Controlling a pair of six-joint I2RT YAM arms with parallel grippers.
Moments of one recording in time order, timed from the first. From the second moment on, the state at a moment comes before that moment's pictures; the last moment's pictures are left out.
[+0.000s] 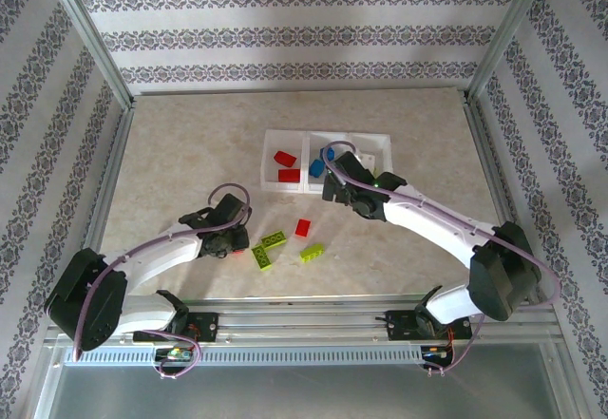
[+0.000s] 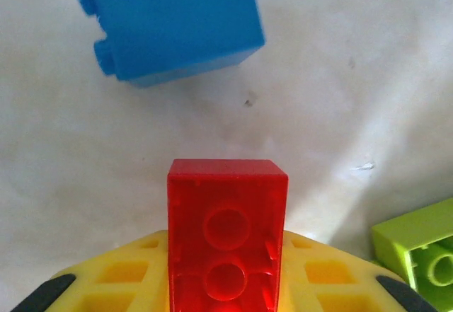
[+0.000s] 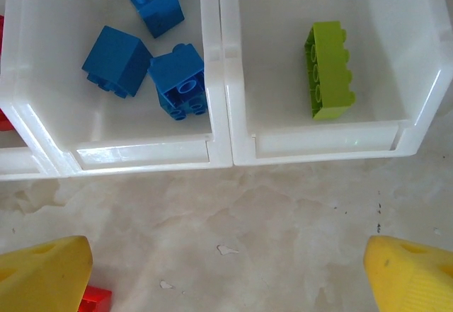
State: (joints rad) left arm -0.57 1.26 0.61 -0.54 -0.12 -0.78; right arm 0.69 1.44 1.05 -0.65 0.37 0.76
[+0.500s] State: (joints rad) left arm -0.57 1.44 0.94 -0.49 -0.17 -0.65; right arm 0.76 1.41 0.96 -0.65 0.37 0.86
